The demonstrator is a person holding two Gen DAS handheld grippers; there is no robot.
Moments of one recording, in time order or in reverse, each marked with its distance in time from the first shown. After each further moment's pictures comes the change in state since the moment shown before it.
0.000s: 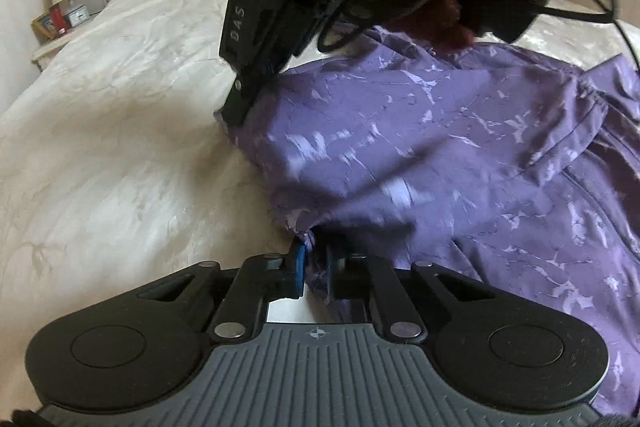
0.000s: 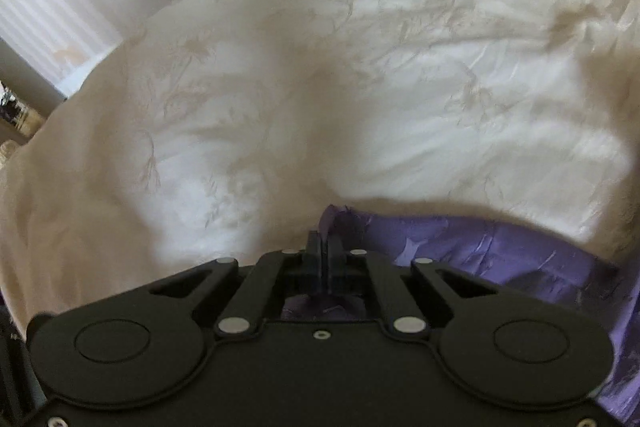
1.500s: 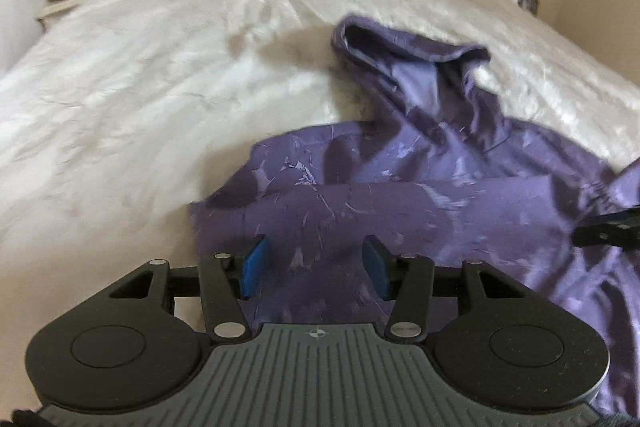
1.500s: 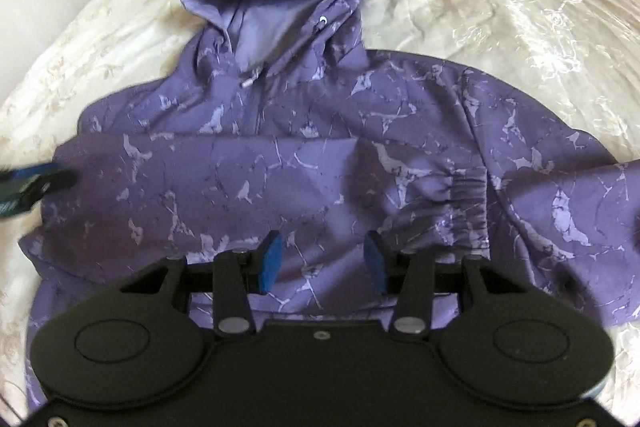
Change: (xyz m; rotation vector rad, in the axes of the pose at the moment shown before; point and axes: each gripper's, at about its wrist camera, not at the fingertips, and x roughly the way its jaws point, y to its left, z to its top) left arm 0.058 0.008 0.092 -0.161 0.050 -0.038; right arm -0.152 -0.091 -0.245 0.606 -0.188 -0.503
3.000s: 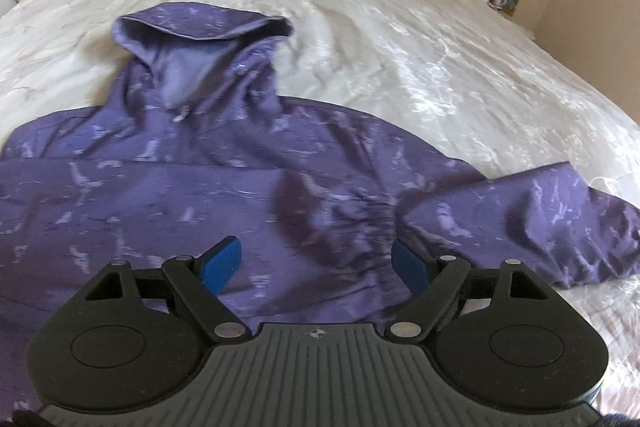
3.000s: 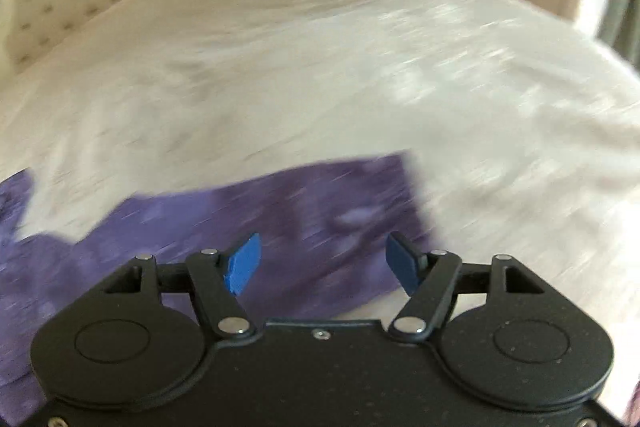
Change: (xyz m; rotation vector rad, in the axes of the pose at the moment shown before) left arm -0.009 -0.270 0.008 -0.098 0.033 -0.043; right arm -0.206 -0.394 -0.085 0.519 -0.264 -0.417
